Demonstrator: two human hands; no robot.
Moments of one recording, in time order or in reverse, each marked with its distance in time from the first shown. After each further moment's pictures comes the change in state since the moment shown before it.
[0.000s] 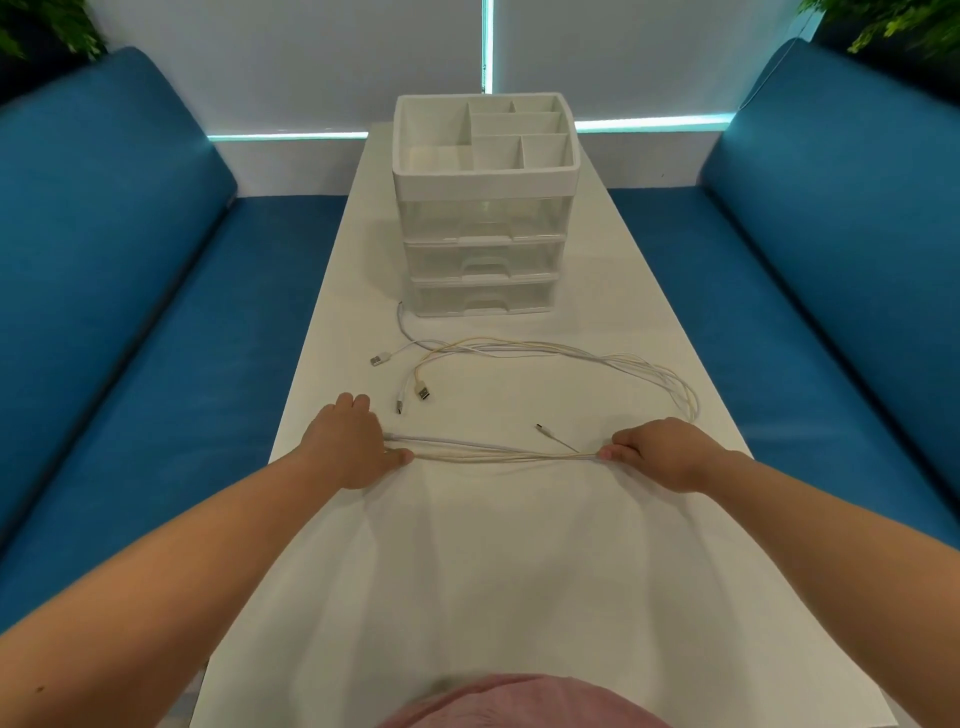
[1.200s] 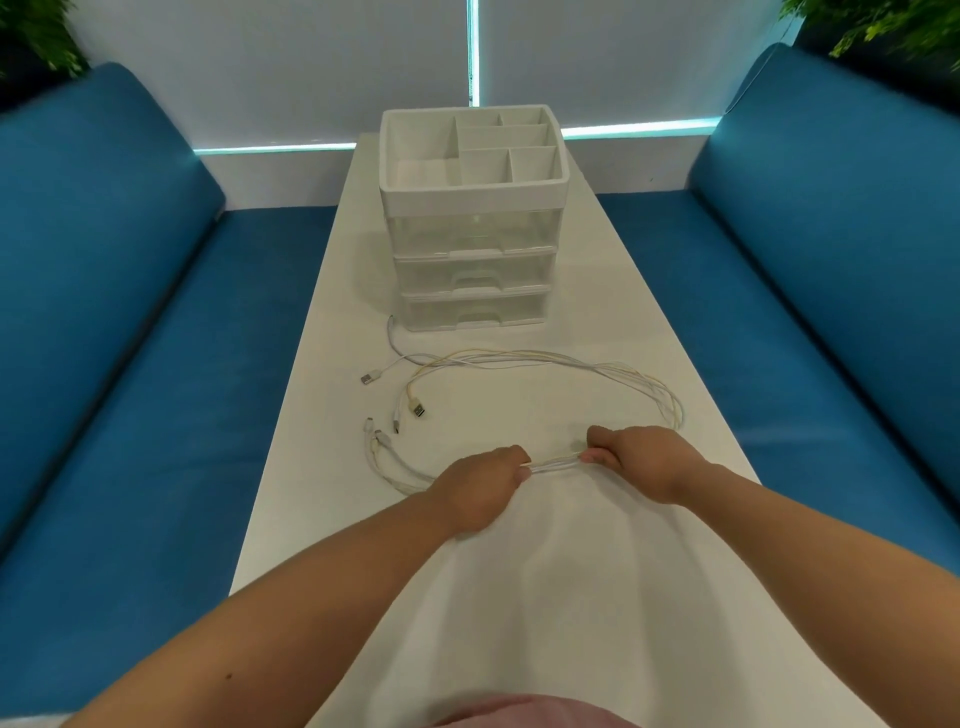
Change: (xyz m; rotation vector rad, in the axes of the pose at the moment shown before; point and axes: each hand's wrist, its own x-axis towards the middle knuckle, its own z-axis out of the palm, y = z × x) left_hand 0.017 0.126 -0.002 -0.675 0.122 0.462; right_hand 0.008 -0.016 -0.005 0.032 0.077 -0.074
